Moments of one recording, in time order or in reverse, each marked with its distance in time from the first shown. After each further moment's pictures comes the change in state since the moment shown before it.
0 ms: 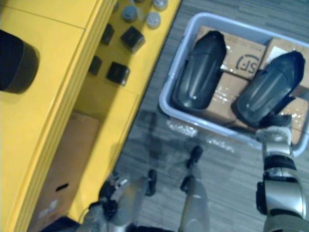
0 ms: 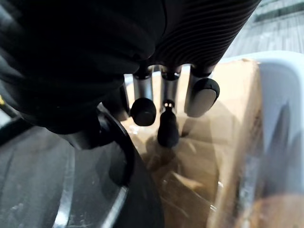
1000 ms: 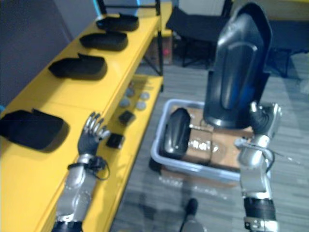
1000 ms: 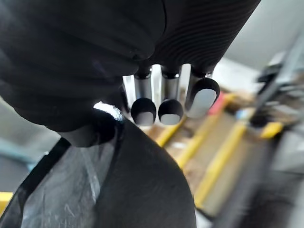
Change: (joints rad) left arm -0.208 0.056 0.213 -0.671 0.053 0.303 0.021; right arm 0.485 0.277 -0.038 -0.928 -0.413 -0.334 -0.076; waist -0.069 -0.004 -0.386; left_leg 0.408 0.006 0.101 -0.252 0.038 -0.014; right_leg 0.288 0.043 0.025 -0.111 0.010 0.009
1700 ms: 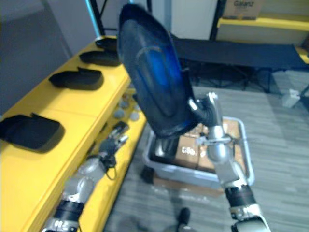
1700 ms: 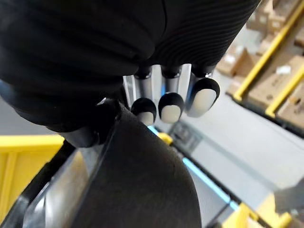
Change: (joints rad) left arm -0.111 0.053 -0.144 0.290 -0.246 0.256 -0.026; right arm -0.111 0.043 0.290 0.117 -0.027 -0.223 0.121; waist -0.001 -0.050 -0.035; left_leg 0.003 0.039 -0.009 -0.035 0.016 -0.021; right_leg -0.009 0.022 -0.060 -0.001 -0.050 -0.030
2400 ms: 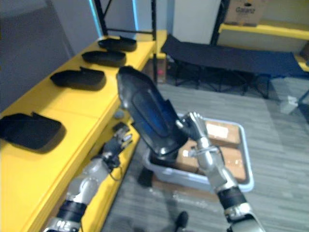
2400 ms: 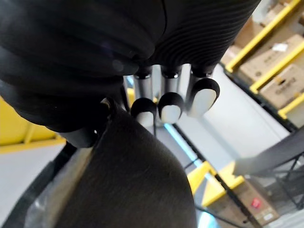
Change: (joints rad) left arm -0.014 -0.001 -0.045 -0.031 -0.079 -0.077 -0.013; right arm 0.001 0.010 0.079 0.209 -0.128 0.011 0.000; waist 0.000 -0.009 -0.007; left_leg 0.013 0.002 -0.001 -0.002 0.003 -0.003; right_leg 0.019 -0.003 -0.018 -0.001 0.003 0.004
